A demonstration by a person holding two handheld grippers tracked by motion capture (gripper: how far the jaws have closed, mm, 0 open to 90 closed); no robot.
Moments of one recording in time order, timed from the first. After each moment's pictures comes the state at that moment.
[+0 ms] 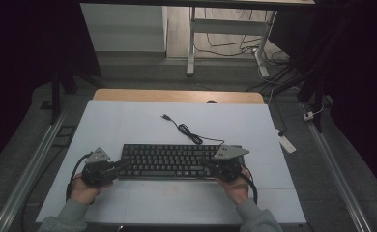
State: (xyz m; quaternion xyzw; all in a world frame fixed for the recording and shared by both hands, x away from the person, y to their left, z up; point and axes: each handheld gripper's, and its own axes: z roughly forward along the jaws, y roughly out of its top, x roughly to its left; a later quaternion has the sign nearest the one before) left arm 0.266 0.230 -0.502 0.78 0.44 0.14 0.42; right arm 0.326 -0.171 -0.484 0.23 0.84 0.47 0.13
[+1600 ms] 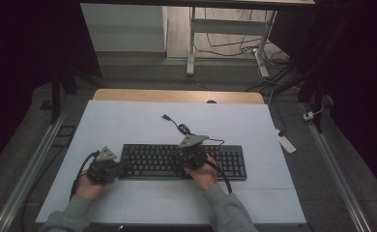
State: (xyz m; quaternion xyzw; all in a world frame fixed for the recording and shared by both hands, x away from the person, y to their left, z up) left arm 0.284 0.224 -0.521 0.81 0.45 0.15 0.36; right arm 0.363 -0.078 -0.502 0.22 0.87 0.44 0.09
